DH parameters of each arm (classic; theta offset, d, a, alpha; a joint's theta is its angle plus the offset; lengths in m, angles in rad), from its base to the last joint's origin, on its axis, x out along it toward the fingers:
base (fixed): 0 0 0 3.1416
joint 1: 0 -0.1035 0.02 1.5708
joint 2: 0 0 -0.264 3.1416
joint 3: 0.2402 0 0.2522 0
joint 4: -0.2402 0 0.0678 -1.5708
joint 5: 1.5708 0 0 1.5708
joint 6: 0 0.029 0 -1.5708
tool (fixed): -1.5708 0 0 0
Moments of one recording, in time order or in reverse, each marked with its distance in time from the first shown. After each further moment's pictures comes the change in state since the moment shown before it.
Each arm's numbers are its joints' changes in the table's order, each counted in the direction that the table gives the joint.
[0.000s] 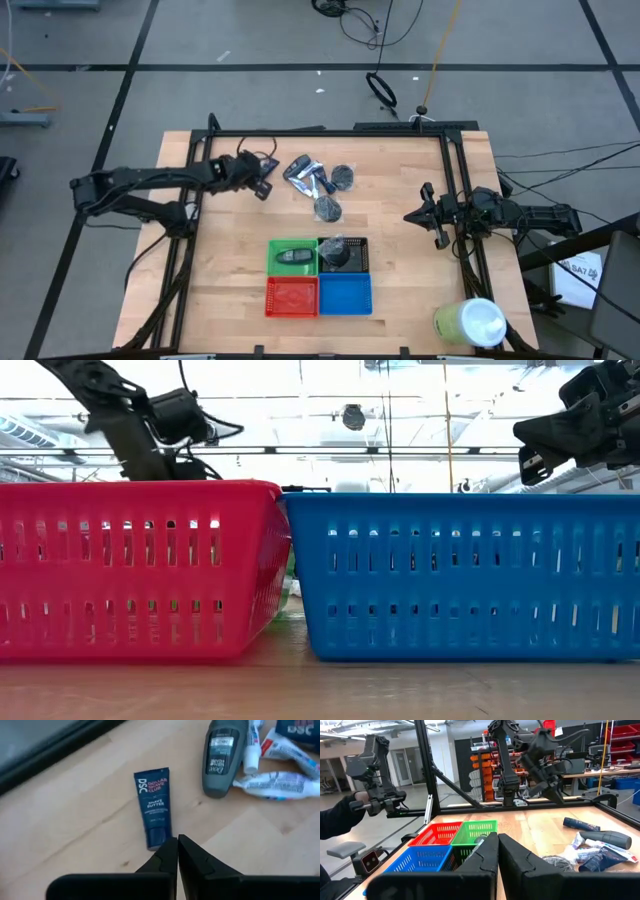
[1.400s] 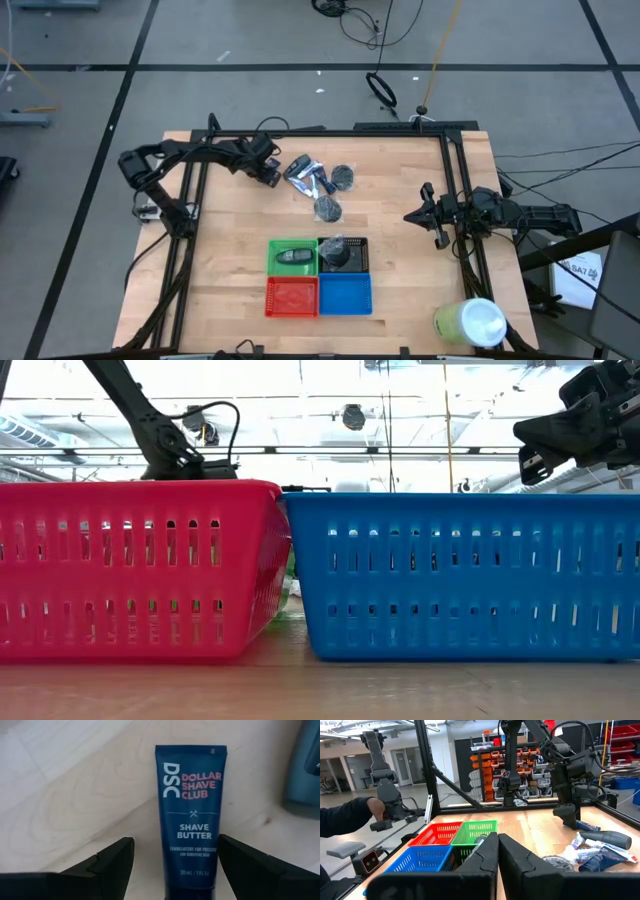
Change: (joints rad) left arm -0.252 0.454 0.182 0.005 -0.215 0.113; right arm 0.000 0.000 0.000 0.000 0.000 0.000
